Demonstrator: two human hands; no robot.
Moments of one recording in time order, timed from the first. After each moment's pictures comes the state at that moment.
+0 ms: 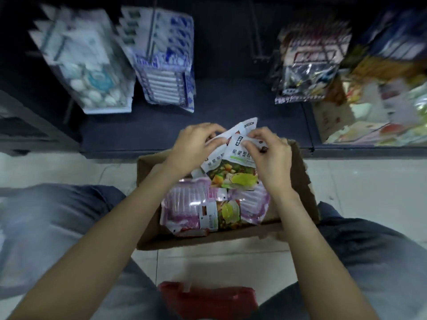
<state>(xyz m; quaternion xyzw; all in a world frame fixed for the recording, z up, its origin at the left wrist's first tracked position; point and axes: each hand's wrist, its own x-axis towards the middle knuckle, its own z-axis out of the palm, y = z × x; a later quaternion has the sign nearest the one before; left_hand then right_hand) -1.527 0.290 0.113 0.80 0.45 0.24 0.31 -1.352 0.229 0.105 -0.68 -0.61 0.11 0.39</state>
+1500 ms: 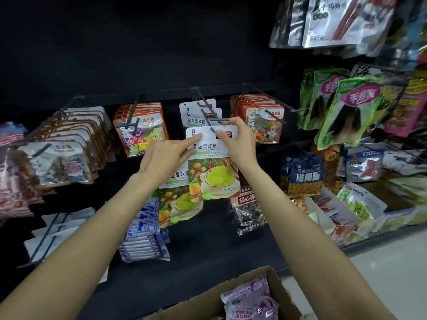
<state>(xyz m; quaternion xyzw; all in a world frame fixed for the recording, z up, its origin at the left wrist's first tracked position) -1.447 0.482 0.344 0.88 0.27 0.34 -0.19 -1.260 0.434 0.347 -0.59 -0.52 0.08 0.62</state>
